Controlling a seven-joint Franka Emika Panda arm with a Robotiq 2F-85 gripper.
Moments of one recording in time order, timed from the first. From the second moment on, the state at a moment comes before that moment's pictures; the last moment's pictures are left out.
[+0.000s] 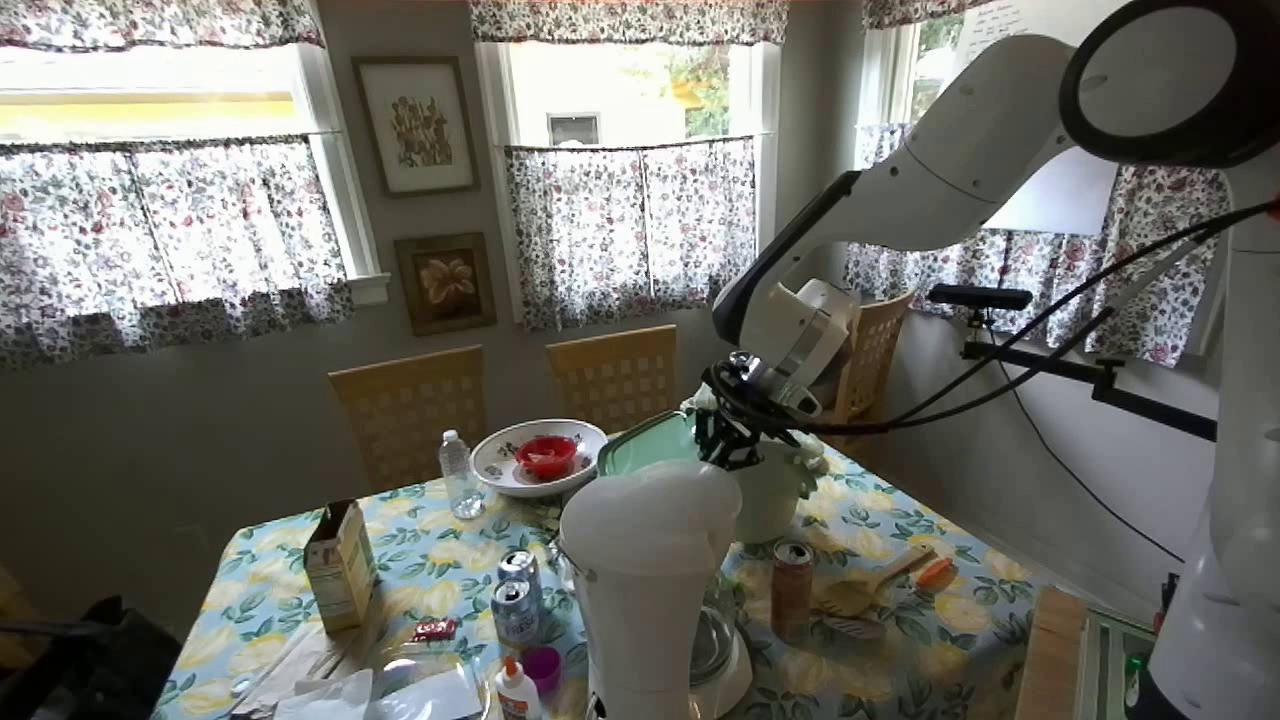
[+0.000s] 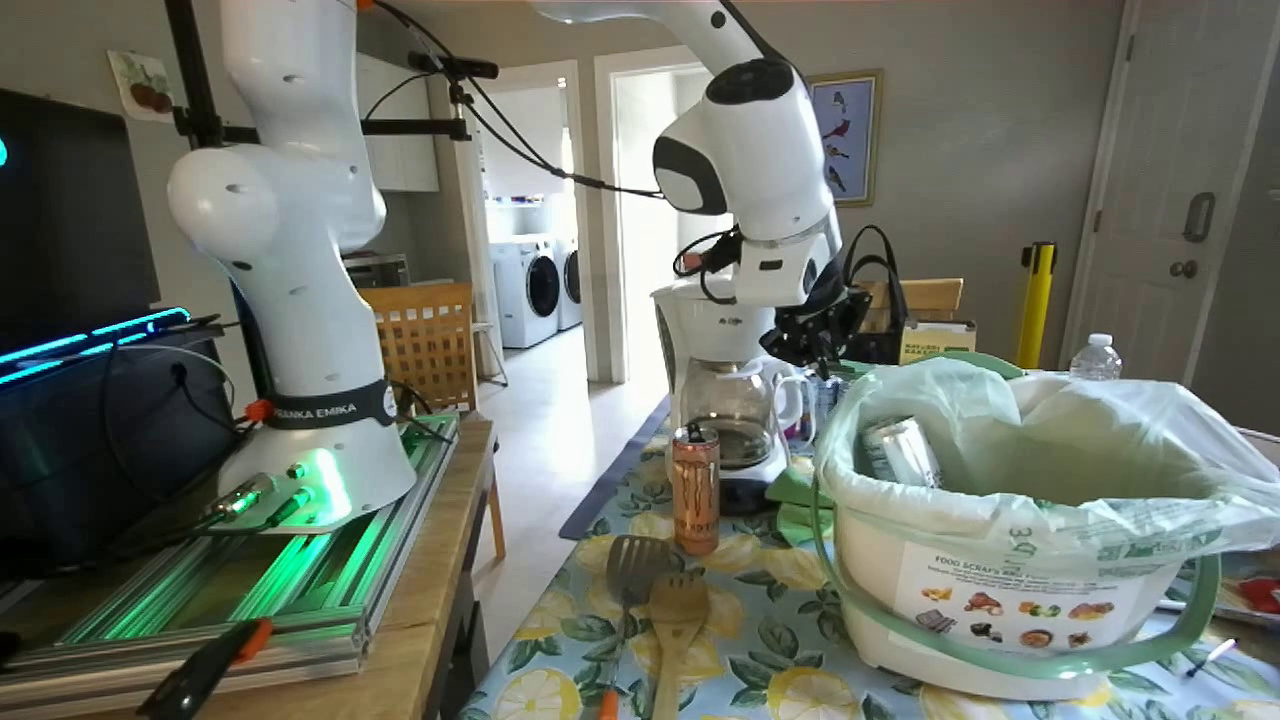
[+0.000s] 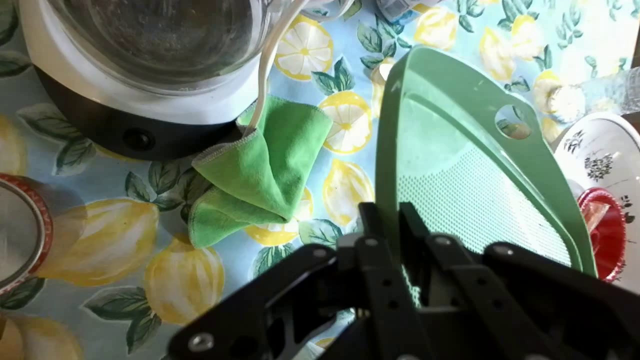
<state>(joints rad) -0.12 0.19 -0.05 -2.32 1.13 2.67 0.37</state>
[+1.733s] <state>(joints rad) -0.13 0.19 -0.07 -2.29 1.34 2.46 0.38</state>
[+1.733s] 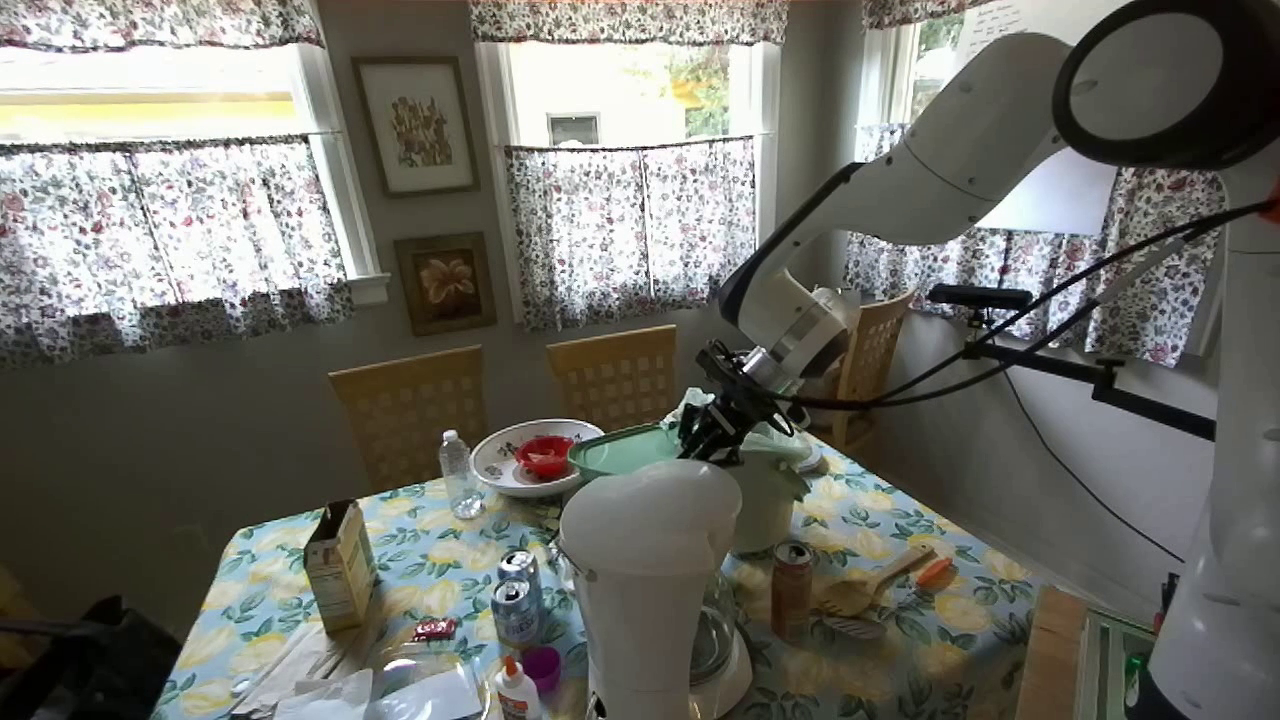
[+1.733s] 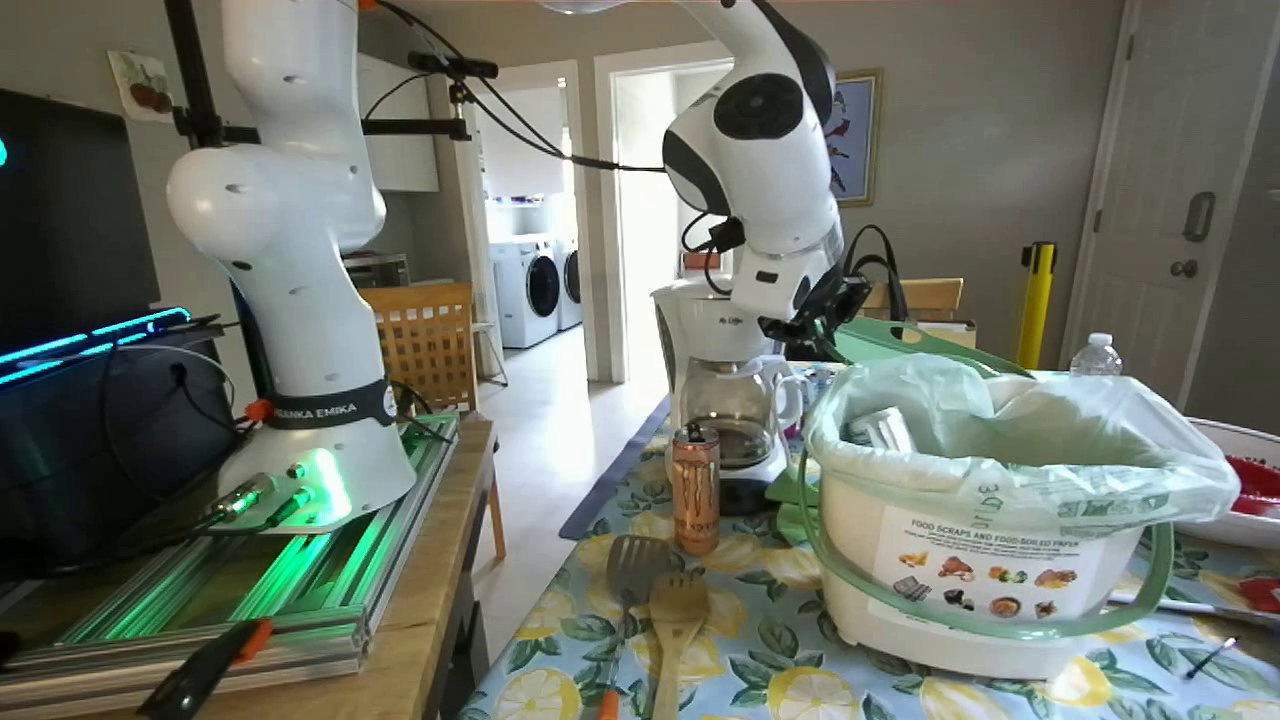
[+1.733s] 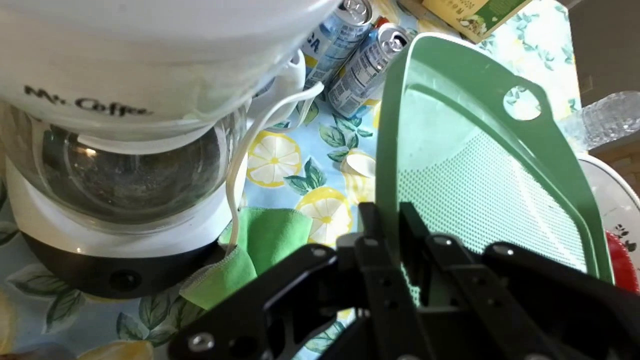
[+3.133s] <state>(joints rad) -0.17 0.20 -0.16 -2.30 1.51 2.18 0.34</state>
